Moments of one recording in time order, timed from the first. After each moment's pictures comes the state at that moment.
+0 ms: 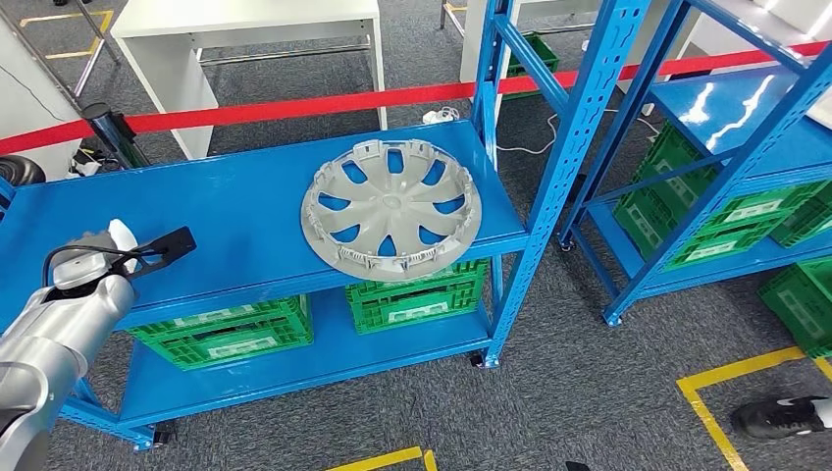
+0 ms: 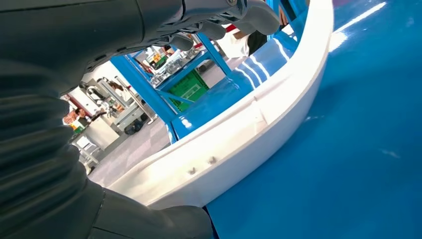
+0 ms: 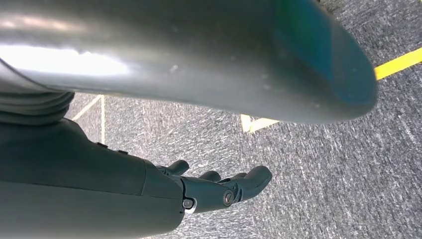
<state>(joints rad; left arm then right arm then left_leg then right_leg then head) -1.00 0.17 -0.45 -0.28 -1.04 -0.12 0.47 -0.05 0.10 -0.75 -0.17 0.51 0.07 0.10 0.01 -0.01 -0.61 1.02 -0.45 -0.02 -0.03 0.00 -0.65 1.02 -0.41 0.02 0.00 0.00</state>
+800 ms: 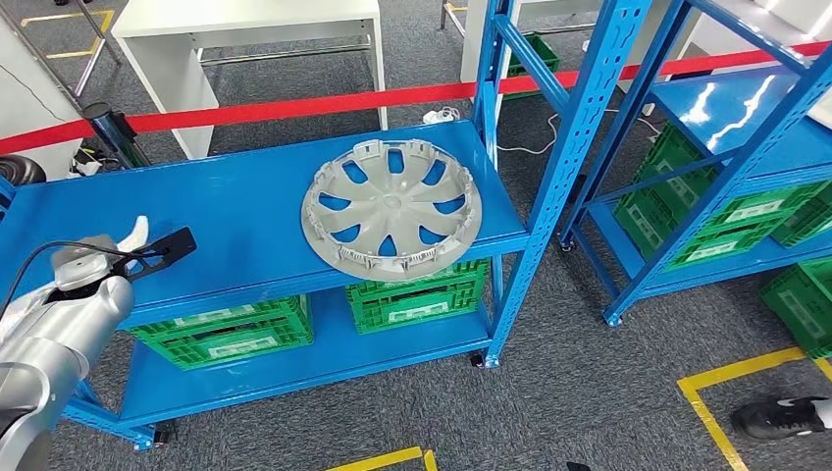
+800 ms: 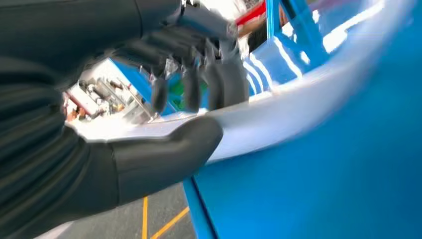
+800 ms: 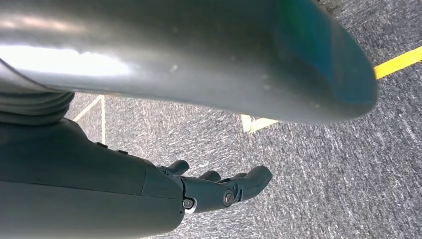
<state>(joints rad) -1.00 0.16 -0.45 -0.28 -1.05 -0.12 0.46 -0.05 0.10 -0.76 -0.17 0.52 0.07 0.10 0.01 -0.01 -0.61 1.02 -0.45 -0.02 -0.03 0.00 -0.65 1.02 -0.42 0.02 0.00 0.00</state>
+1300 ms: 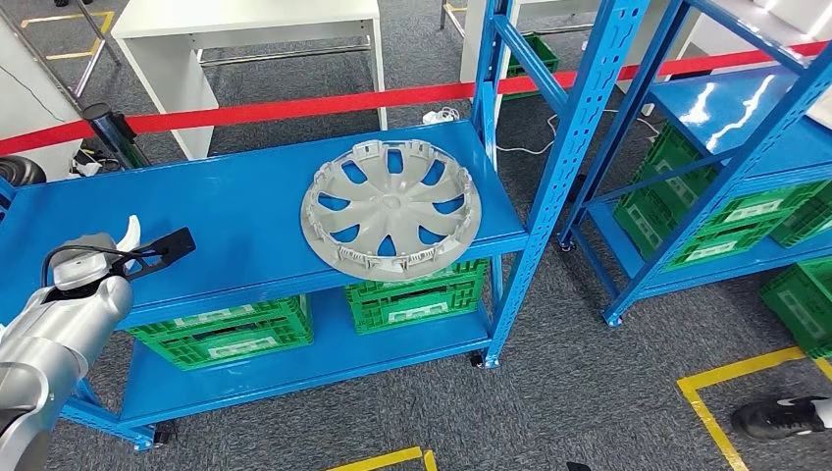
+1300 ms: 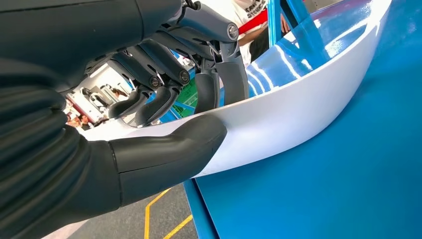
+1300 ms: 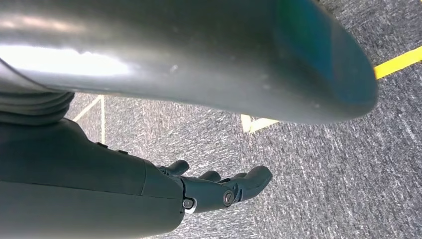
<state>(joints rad) -1.00 0.17 -0.45 -0.28 -1.05 -0.12 0.46 -0.05 0.10 -0.76 -0.17 0.52 0.07 0.10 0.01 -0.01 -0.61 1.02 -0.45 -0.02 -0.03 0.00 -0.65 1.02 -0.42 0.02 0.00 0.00</state>
